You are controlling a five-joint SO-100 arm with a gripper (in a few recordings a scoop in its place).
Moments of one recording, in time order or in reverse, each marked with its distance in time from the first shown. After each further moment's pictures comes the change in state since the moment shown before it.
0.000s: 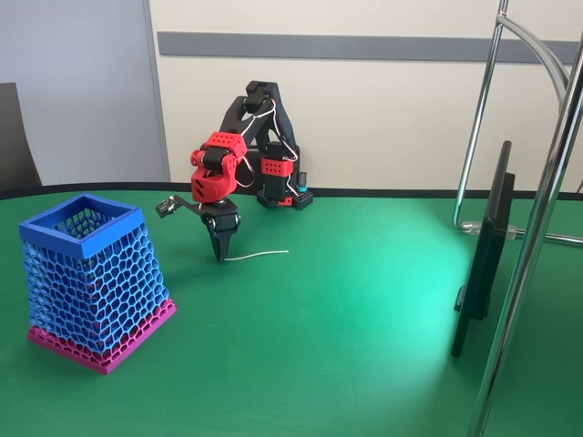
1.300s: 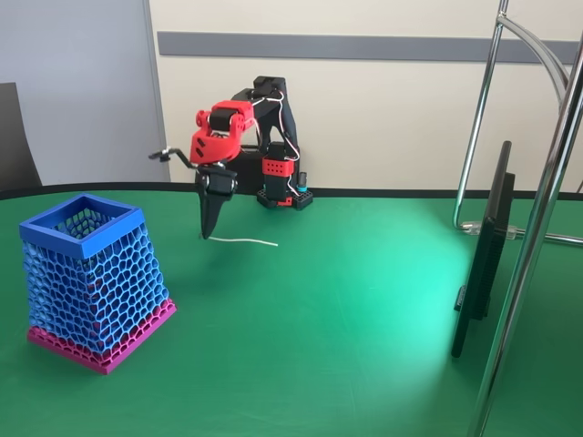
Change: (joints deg) arm -3.5 9.8 -13.9 -0.4 7.9
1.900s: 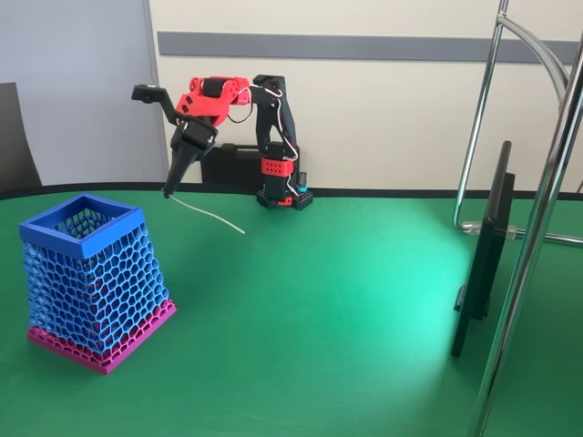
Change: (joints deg) arm 3.3 1.4 -14.4 -11.5 -0.3
